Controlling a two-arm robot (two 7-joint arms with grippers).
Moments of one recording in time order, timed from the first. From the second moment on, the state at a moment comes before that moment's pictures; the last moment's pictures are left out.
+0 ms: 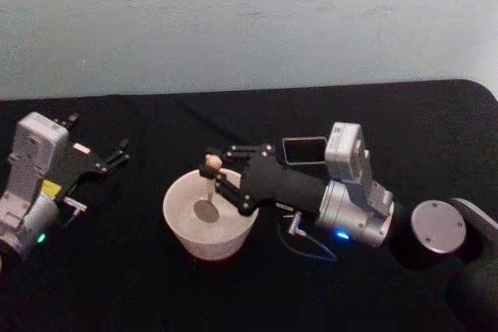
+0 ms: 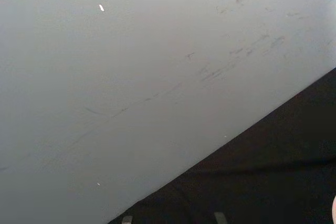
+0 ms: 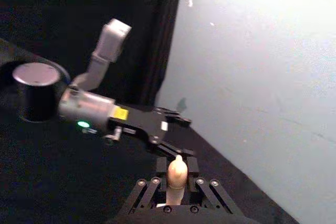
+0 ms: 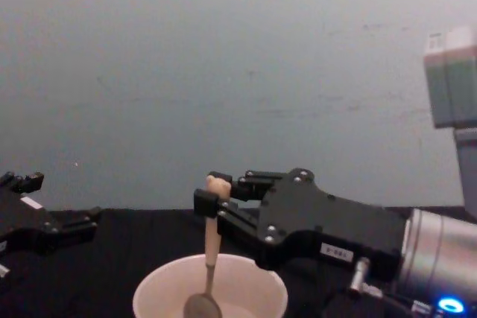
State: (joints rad) left arm -0.20 0.60 0.45 -1.41 -0.25 -0.12 0.03; right arm 0.39 0.32 -0.59 -1.25 0.34 -0.40 0.72
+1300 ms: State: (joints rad) left arm -0.20 0.60 0.45 -1.41 -0.25 -0.12 0.03; right arm 0.32 0.37 -0.57 -1.36 0.37 -0.36 0.74
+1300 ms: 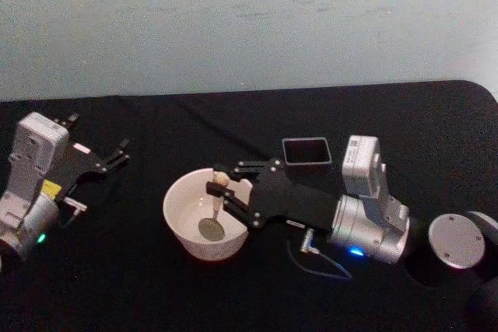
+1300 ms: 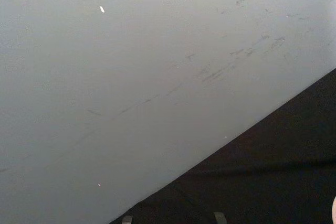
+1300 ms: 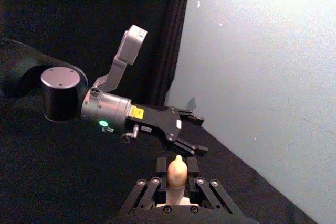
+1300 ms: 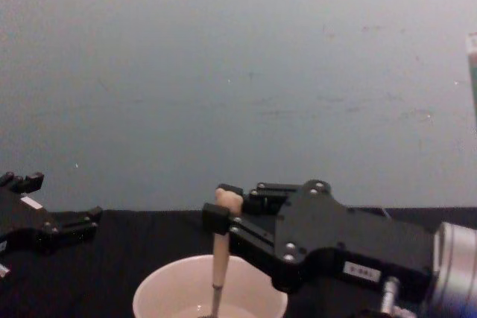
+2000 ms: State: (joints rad) left arm -0.20 0.60 0.45 -1.41 -0.25 -0.12 0.03; right arm 0.40 0.29 -0.56 -1.22 0.32 -0.39 0.68
